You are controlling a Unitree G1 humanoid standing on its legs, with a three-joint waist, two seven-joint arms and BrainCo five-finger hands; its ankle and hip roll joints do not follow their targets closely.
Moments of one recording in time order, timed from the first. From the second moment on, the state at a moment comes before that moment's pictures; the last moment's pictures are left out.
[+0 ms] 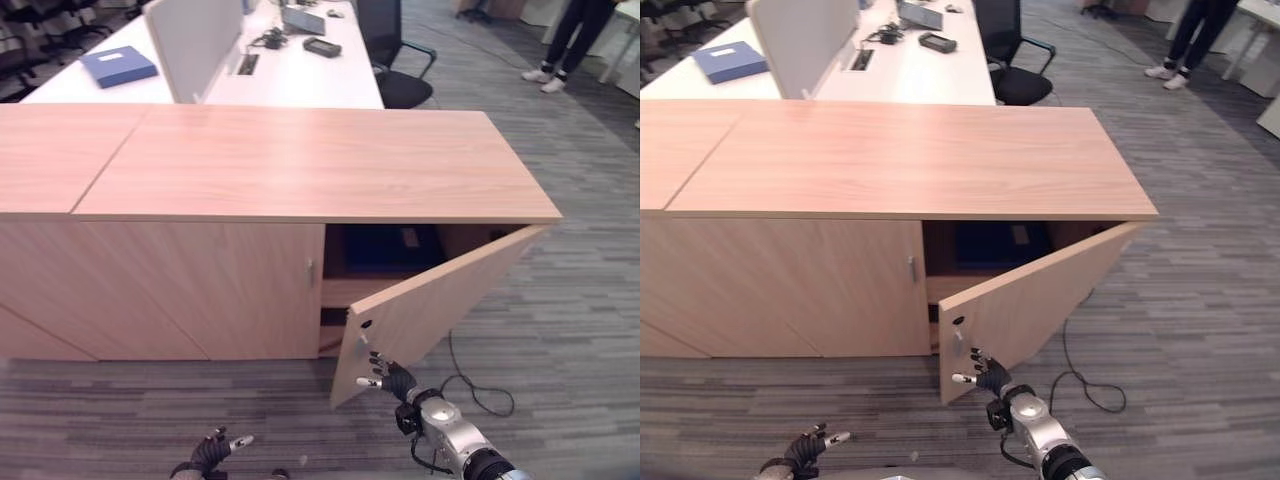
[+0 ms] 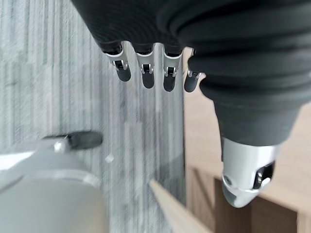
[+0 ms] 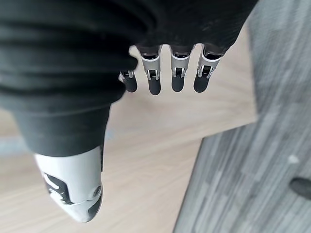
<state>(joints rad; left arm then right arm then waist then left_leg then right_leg) 0.07 0.32 -0.16 1.09 -0.22 -0.09 -0.02 -0.11 -0.21 0.41 0.79 0.29 -0.03 0.09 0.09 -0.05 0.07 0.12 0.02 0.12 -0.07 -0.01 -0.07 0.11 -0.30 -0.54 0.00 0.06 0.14</state>
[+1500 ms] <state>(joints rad) 0.13 0.30 -0.29 1.03 -0.21 -0.09 -0.05 -0.61 -0.55 0.15 1.30 0.53 0.02 -0.12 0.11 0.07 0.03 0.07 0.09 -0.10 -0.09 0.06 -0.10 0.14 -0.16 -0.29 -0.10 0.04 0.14</state>
